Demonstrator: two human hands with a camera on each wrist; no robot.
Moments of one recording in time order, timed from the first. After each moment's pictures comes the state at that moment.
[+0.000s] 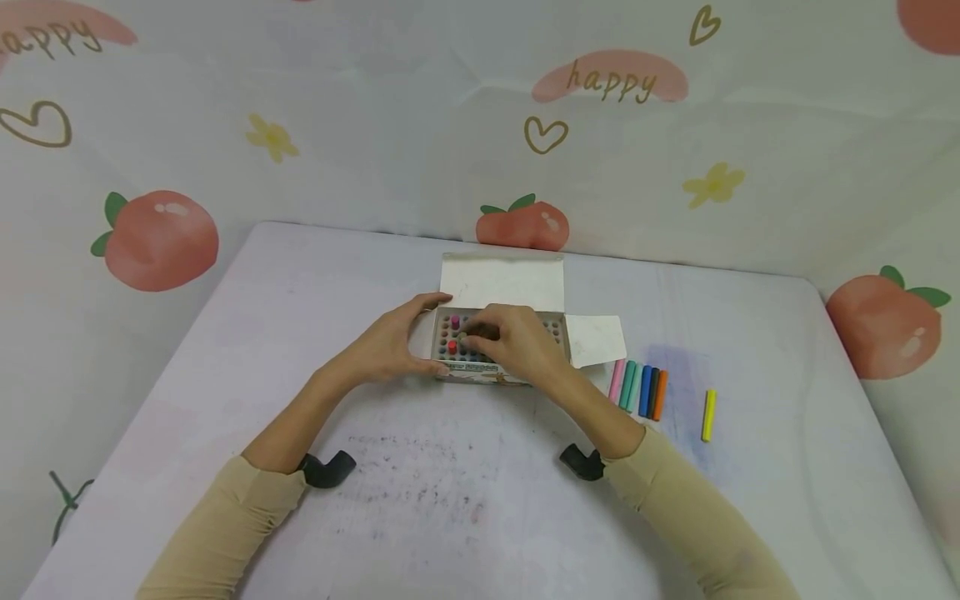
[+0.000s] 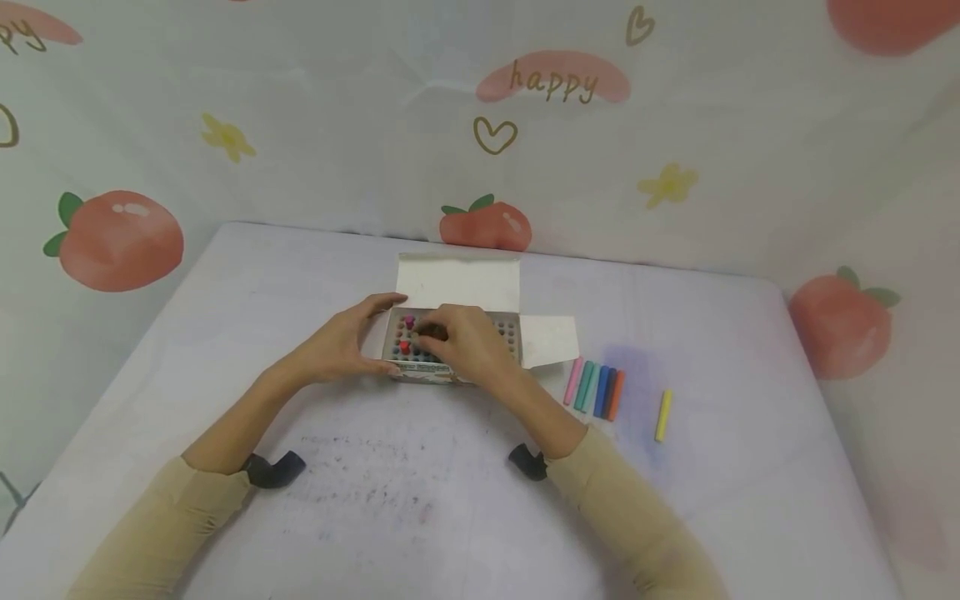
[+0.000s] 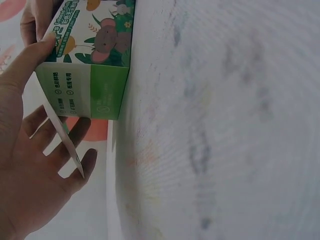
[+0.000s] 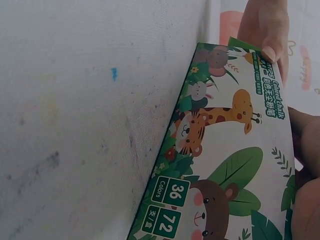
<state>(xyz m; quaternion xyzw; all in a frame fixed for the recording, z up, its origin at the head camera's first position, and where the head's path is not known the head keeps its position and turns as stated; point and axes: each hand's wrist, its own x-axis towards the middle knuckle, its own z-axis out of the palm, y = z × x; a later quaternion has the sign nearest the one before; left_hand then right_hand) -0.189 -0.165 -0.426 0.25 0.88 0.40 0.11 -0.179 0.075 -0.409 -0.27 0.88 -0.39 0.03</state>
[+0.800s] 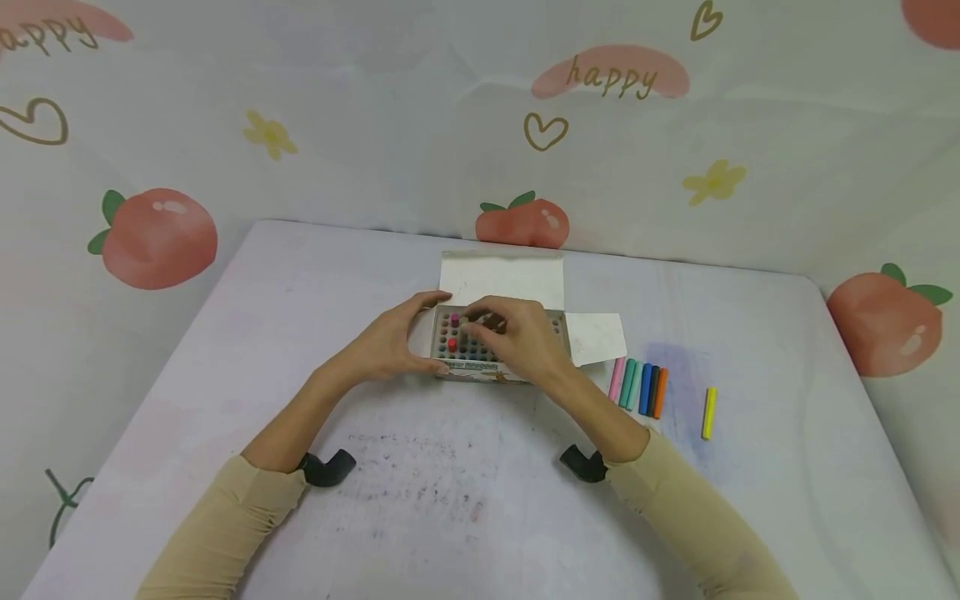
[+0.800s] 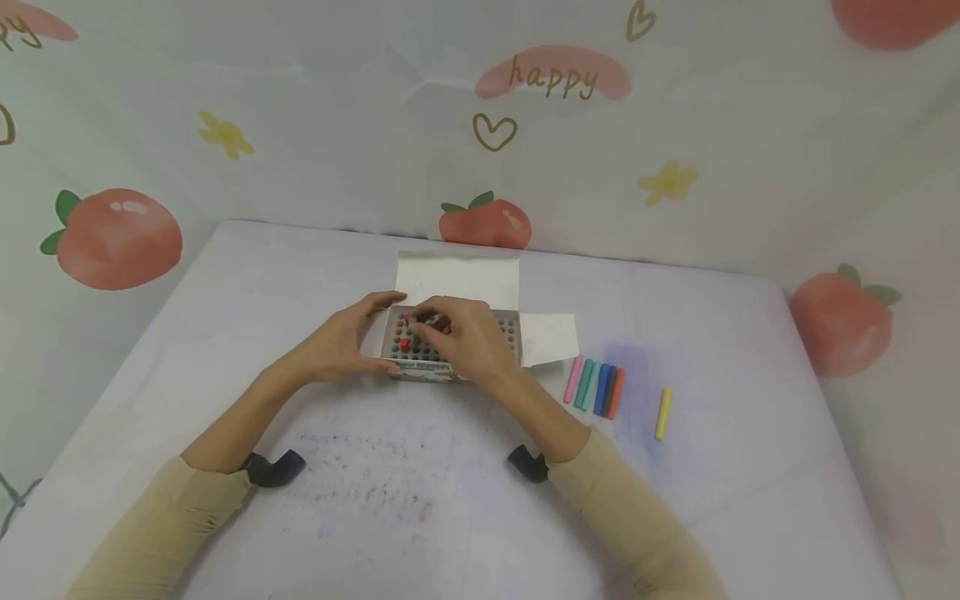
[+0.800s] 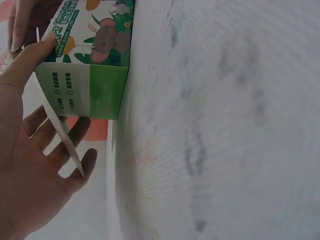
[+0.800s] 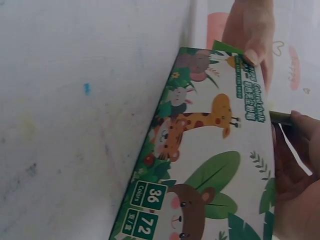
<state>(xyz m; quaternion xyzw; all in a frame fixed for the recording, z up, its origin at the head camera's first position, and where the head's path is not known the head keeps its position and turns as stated) -0.192 -0.165 -0.430 0.25 0.88 0.40 0.11 -0.173 0.075 -0.400 -0.26 0.86 -0.45 -0.04</state>
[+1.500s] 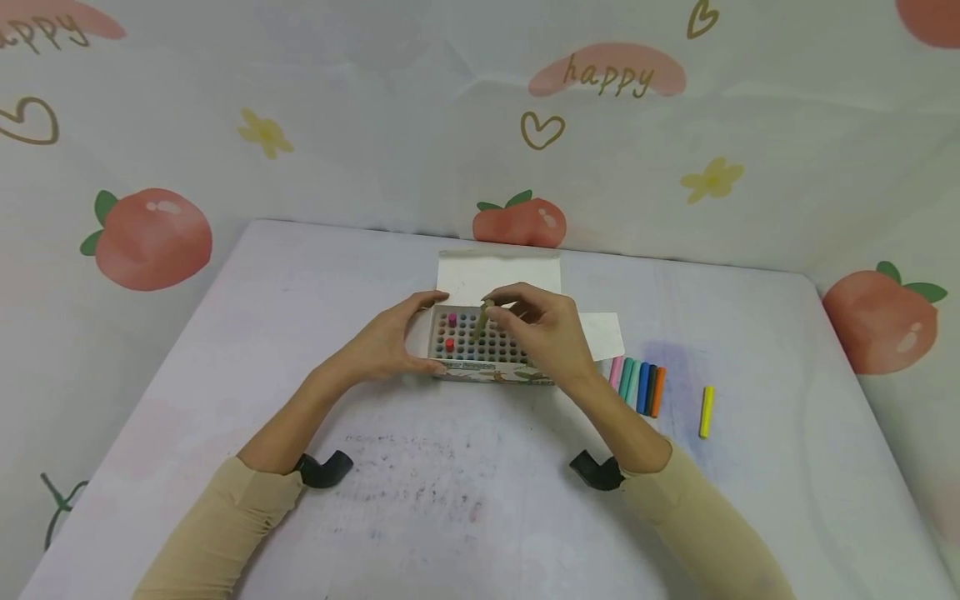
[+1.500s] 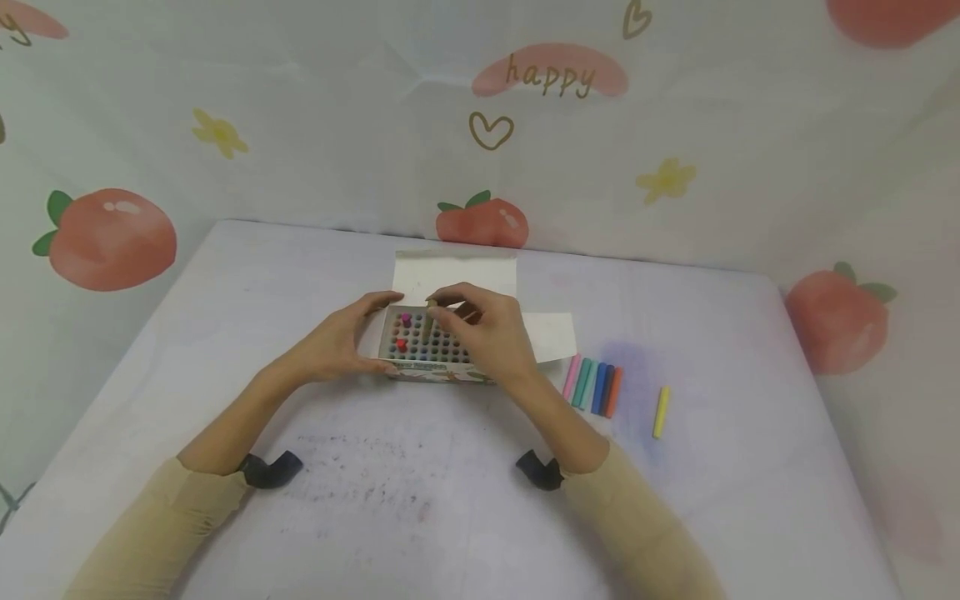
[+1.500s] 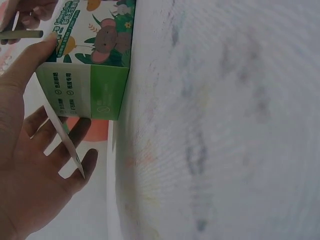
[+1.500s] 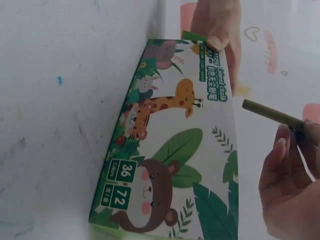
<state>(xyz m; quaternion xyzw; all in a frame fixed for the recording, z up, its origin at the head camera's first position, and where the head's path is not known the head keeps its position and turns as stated) -0.193 -0.165 -0.430 0.25 0.88 0.39 0.11 -0.163 0.098 -0.384 -0.22 0.79 -0.57 -0.07</state>
